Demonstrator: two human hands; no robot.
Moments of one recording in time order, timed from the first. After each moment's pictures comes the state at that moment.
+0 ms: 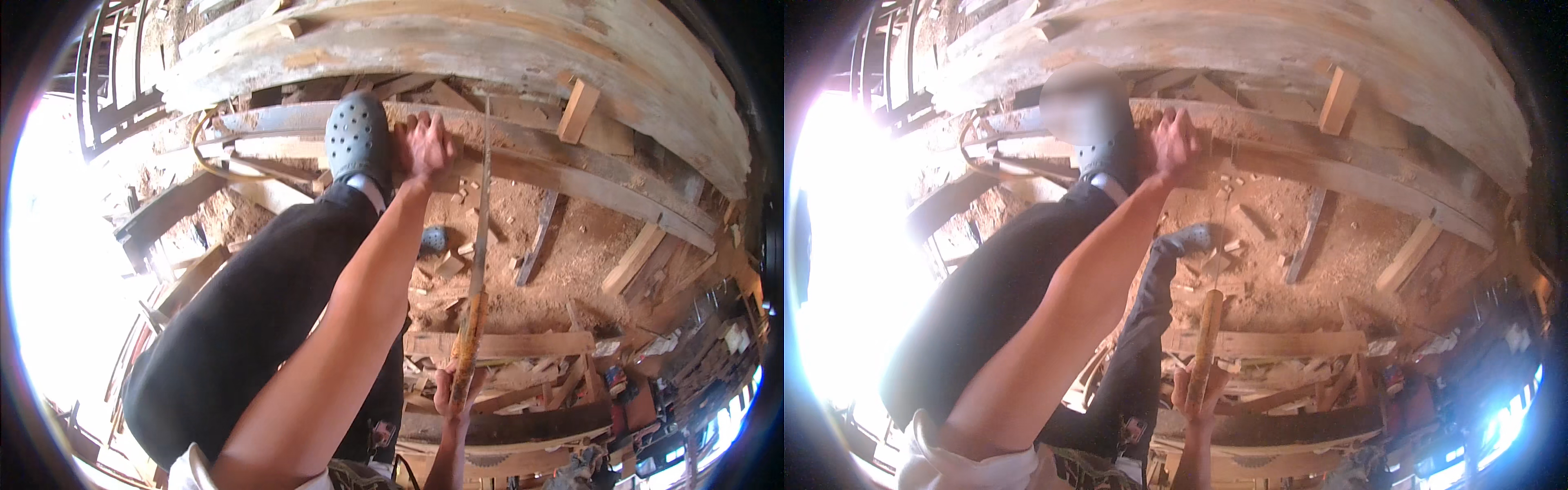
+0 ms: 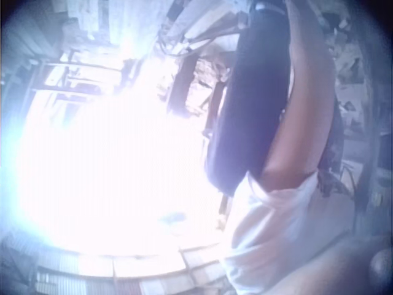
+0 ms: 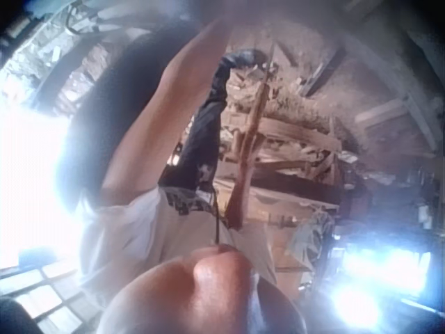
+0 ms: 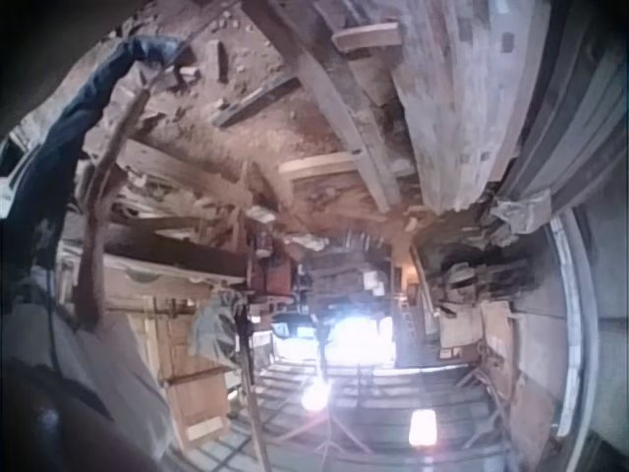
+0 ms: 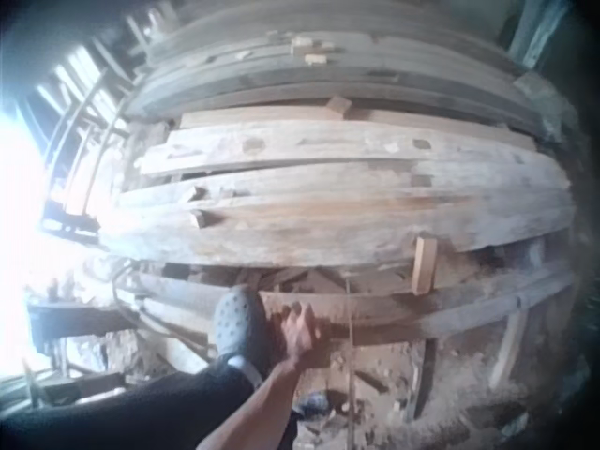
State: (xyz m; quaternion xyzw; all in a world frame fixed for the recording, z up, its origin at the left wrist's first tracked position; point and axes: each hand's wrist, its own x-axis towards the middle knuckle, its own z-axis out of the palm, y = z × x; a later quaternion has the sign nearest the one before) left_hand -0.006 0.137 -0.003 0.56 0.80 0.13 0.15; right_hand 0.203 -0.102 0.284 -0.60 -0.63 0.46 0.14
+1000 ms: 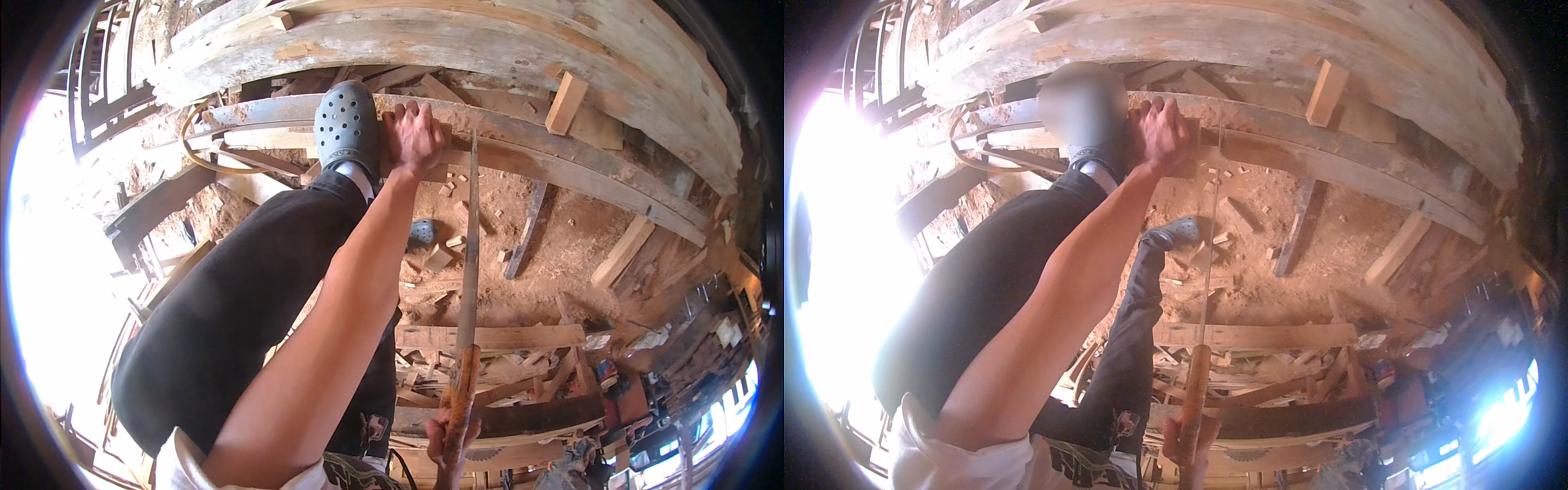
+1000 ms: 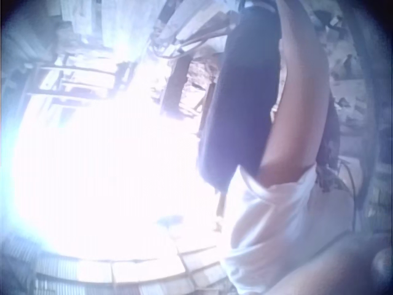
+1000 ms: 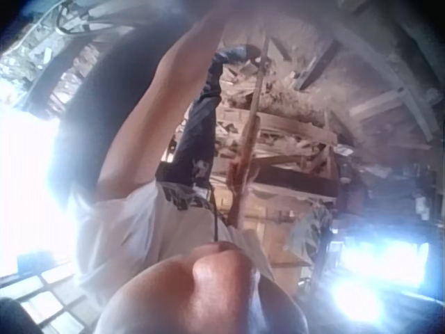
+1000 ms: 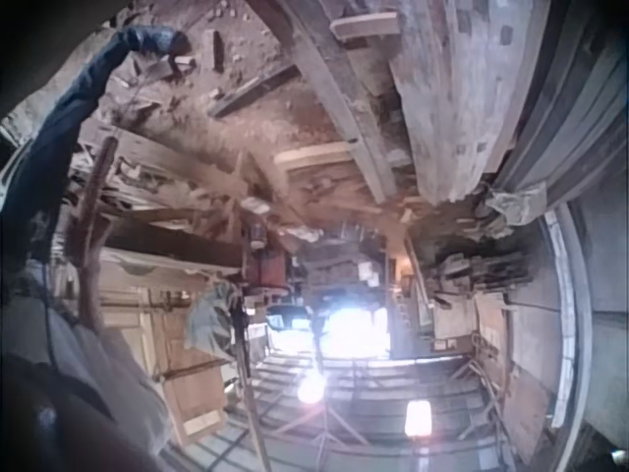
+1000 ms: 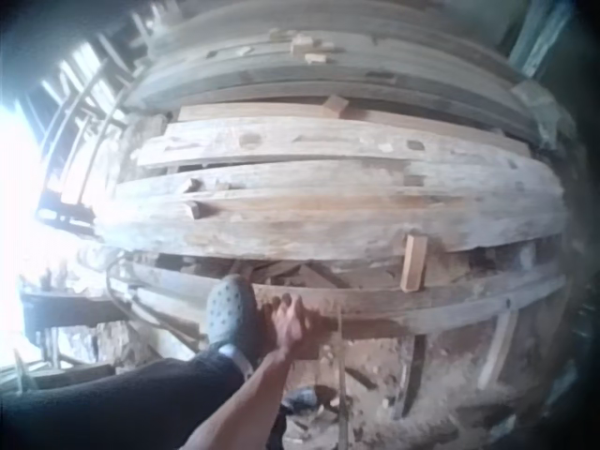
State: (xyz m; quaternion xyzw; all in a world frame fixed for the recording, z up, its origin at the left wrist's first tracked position) left_hand -0.002 0.138 0.002 0.55 0.81 0.14 0.15; right_hand 0.235 -0.143 0.373 -0.63 -0.58 0.51 0.11
